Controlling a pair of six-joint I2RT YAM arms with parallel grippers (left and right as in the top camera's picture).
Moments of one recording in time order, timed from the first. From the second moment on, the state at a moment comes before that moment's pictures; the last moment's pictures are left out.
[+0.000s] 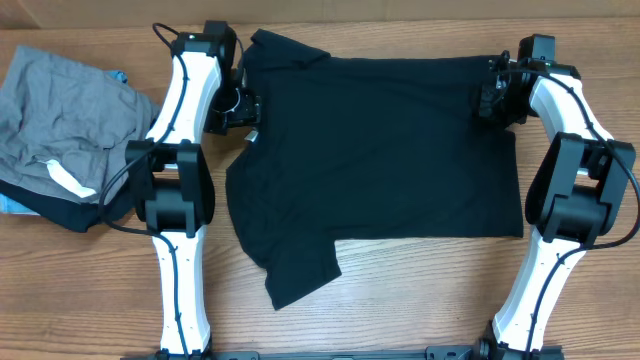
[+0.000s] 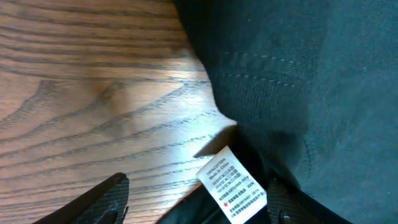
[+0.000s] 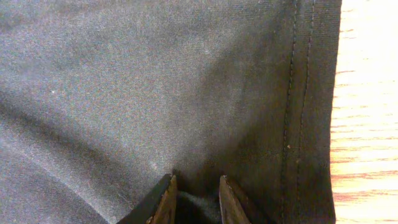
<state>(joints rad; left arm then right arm) -0.09 2.49 2.25 -1.33 0.11 -0.16 -0.19 2.34 1.84 -0.79 -0.21 -0.03</state>
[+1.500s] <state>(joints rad) 0.01 2.50 2.59 -1.47 -0.04 -0.29 -0.19 2.33 1.84 -0.77 -0.24 -0.03</state>
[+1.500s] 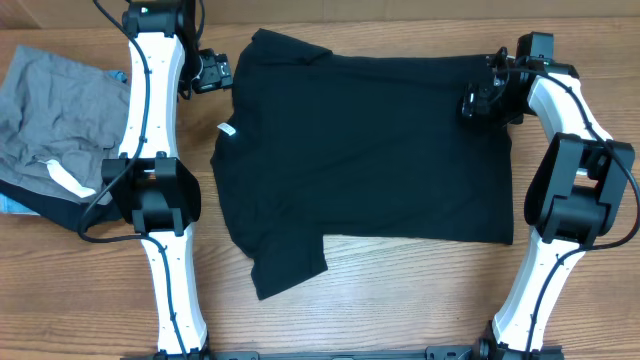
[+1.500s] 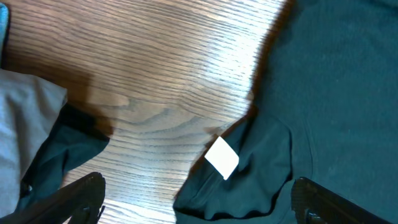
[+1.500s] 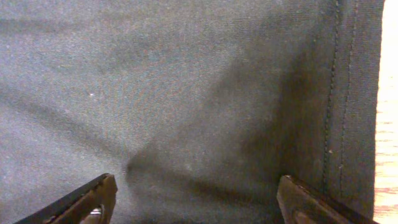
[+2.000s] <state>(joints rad) -0.01 2.50 2.59 -1.28 0.25 -0.13 -0.19 2.32 1.84 -0.77 -0.27 -0.04</state>
